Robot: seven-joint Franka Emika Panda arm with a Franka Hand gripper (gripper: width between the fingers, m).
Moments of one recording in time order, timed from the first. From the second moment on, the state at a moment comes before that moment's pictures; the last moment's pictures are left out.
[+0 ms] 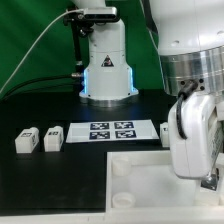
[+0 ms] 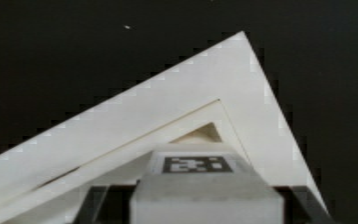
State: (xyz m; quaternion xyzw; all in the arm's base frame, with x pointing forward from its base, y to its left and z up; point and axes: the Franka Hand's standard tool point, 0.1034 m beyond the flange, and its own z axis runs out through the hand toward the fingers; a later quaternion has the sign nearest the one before) arm 0.629 0.122 0.068 -0.51 0.85 0.06 0.07
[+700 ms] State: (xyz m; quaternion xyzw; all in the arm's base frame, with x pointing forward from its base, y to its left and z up) arm 0.620 0.136 0.067 -0.80 0.60 0.02 0.05
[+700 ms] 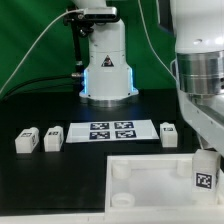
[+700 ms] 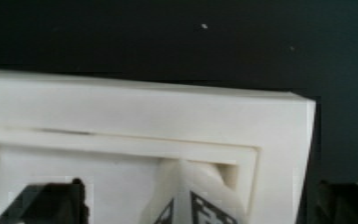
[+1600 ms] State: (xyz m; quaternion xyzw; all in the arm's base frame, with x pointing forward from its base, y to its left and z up) arm 0.624 0.121 0.068 -0.96 0.28 -0.01 0.05
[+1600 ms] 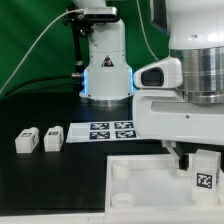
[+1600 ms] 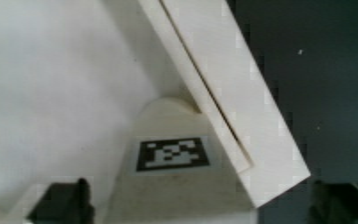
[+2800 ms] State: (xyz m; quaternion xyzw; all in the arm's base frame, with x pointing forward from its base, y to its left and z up) arm 0.627 0.120 0.065 -0.58 0.81 0.05 0.08
